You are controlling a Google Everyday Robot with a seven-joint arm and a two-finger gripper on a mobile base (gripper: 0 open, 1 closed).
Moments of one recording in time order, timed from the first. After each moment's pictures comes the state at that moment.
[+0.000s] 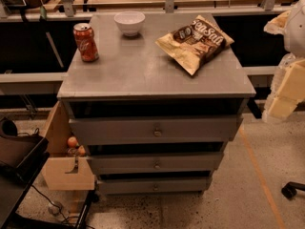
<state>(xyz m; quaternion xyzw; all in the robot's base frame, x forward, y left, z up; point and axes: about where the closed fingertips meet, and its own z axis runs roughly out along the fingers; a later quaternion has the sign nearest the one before) 0.437 -0.209 1.001 -0.60 0.77 -0.06 0.20</state>
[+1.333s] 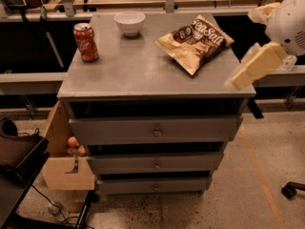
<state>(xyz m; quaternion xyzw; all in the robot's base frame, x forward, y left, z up) 0.510 -0.175 1.005 -0.54 0.75 0.06 0.39</state>
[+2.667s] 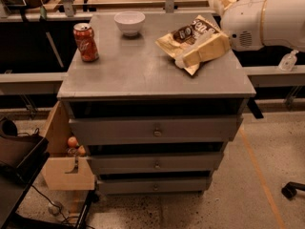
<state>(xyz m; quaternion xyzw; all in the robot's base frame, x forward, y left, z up) 0.574 -0.093 1.020 -0.49 0.66 0.18 0.55</state>
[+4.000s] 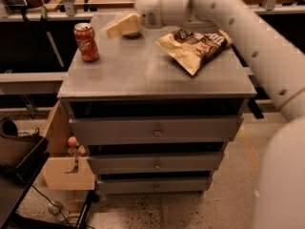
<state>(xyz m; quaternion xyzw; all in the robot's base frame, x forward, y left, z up) 0.712 0.093 1.011 -0.50 0.57 0.32 0.57</state>
